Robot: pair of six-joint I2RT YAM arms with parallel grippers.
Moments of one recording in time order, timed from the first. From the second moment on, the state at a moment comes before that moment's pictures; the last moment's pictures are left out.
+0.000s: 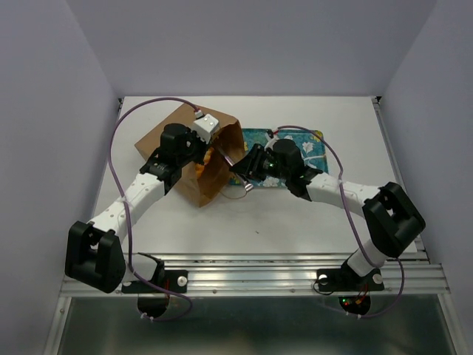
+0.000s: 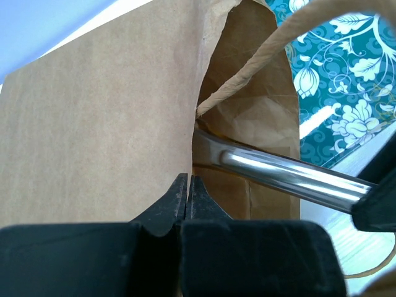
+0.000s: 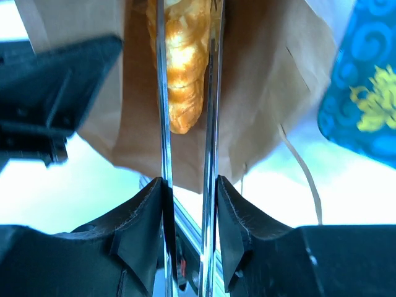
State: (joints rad) left arm -0.38 1.29 0.94 -0.04 0.18 0.24; right arm 0.68 1.61 0.95 0.34 -0.32 1.04
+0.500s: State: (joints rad) left arm -0.38 1.32 0.96 -0.04 0.18 0.24; right arm 0.66 1.31 0.86 0.07 -0.29 0.94
